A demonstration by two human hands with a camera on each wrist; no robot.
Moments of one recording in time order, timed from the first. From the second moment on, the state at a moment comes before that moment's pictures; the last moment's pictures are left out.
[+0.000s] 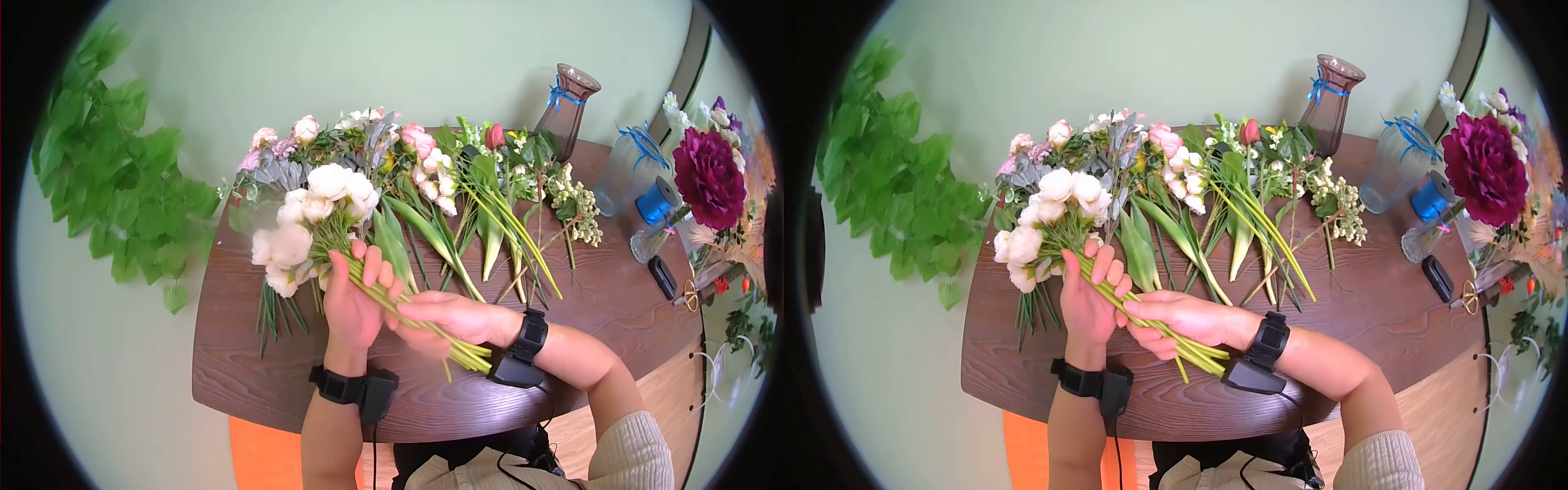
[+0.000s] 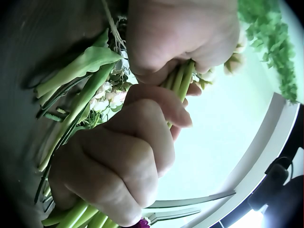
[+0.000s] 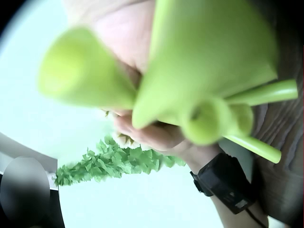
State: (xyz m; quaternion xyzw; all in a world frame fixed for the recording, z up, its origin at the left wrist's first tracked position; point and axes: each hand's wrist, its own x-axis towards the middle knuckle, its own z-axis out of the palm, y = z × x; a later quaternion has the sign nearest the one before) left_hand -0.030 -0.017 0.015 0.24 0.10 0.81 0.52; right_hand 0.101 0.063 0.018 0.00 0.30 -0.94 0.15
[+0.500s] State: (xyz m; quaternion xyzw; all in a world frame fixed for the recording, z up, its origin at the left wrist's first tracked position) left_hand -0.030 -0.013 0.010 0.20 0.21 0.83 0.48; right_hand 0.164 0.153 0.043 0.39 0.85 -0.13 -0.33
